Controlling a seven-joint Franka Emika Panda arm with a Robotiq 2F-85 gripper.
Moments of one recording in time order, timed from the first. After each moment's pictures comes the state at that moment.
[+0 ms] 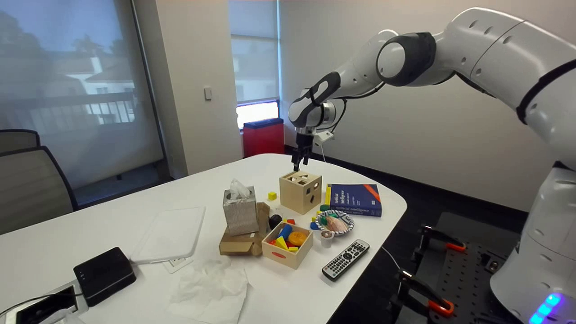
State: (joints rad) arm -0.37 1.04 0.02 -1.19 0.09 2.33 -0.60
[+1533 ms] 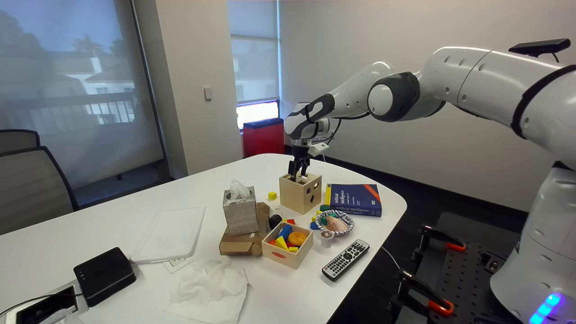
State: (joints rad) arm -0.36 1.29 0.02 -0.85 0.08 2.17 -0.54
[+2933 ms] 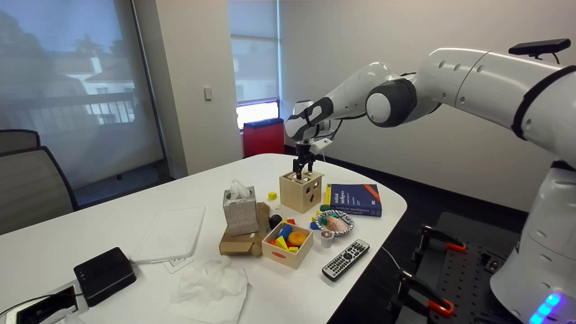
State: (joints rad) arm -0.30 1.30 -0.13 -0.82 0.08 2.17 -0.42
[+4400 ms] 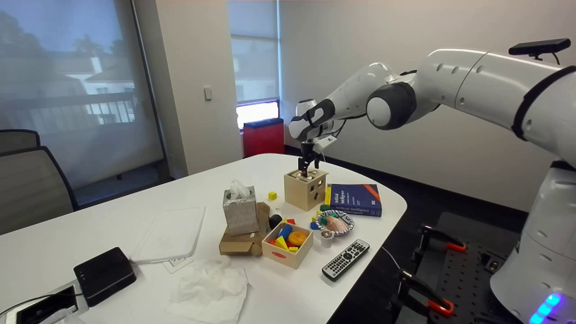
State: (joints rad) arm -0.29 1.31 -0.21 -0.81 0.08 2.17 -0.36
